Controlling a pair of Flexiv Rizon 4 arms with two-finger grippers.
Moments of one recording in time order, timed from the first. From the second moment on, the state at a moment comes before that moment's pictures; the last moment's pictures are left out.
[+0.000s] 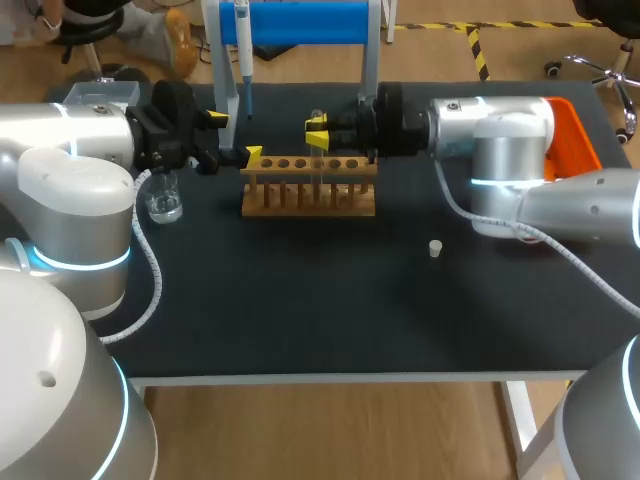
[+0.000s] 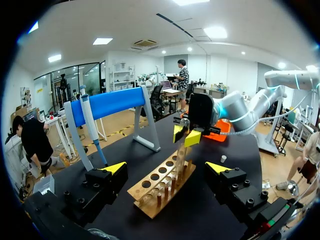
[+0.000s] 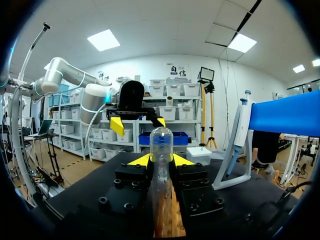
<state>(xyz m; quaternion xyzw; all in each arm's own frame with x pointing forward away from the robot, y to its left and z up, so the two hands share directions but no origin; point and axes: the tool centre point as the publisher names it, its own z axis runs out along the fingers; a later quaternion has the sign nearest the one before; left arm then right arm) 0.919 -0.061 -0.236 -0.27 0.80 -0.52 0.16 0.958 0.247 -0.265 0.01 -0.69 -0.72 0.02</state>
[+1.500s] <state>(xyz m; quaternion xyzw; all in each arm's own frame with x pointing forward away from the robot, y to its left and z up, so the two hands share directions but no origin) 0.919 -0.061 -0.236 -0.27 0.80 -0.52 0.16 0.956 0.248 -0.213 -0.01 -0.69 -0.72 0.02</state>
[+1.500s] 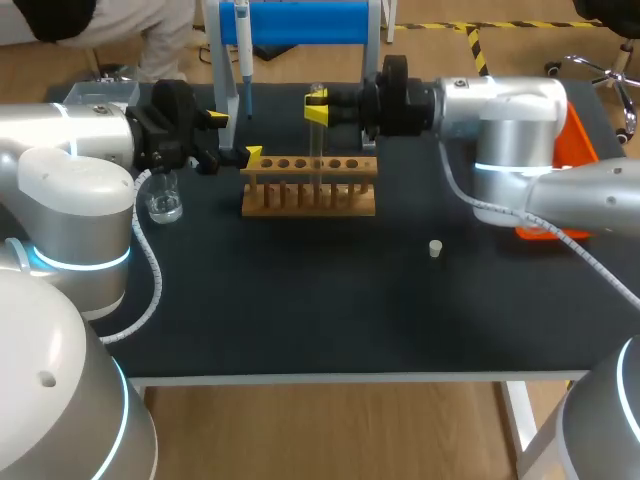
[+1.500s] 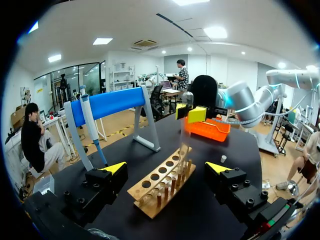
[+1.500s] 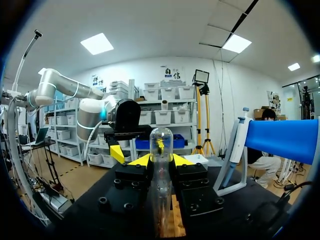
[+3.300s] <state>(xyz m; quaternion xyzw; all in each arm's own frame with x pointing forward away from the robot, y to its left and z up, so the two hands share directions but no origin) 0.919 -0.061 -0.236 -0.27 0.80 -0.52 0.16 0.960 0.232 -0.191 -0.23 -0.69 -0.67 0.16</state>
